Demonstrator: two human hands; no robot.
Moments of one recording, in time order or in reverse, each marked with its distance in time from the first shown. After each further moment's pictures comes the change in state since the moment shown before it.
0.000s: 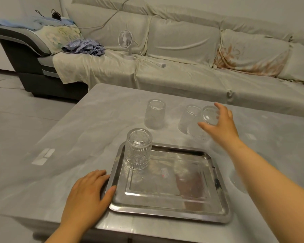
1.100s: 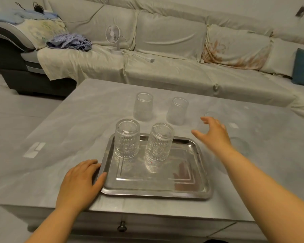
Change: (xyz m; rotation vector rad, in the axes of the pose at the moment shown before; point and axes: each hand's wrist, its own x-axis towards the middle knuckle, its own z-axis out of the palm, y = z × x) left_hand -0.004 0.009 -0.008 0.000 -0.024 -0.023; right_hand -0.053 0.019 -0.017 -0.216 -0.030 0.109
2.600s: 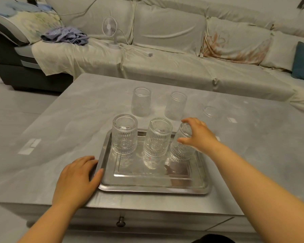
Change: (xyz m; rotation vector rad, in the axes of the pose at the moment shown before) left_hand 0.001 0.005 -0.005 0.014 0.002 -0.005; right_hand -0.002 -0.007 0.019 -0.121 -0.295 -0.206
